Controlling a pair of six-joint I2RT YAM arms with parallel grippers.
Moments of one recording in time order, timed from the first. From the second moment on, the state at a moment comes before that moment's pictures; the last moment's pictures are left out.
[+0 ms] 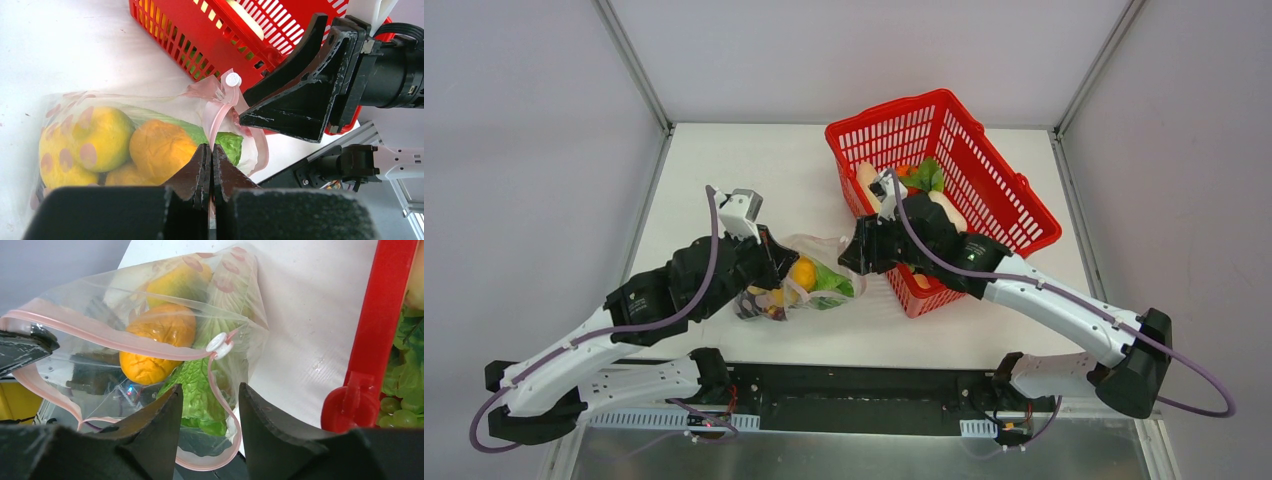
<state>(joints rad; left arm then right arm) -1.08 0.73 1.08 -0.71 -0.48 -0.61 0.96 1.24 1.12 -0.41 -0.07 0.58</state>
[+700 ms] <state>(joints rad) -1.08 0.67 1.06 -0.71 -0.50 -0.62 0.95 1.24 1.12 -0.40 -0.10 0.51</state>
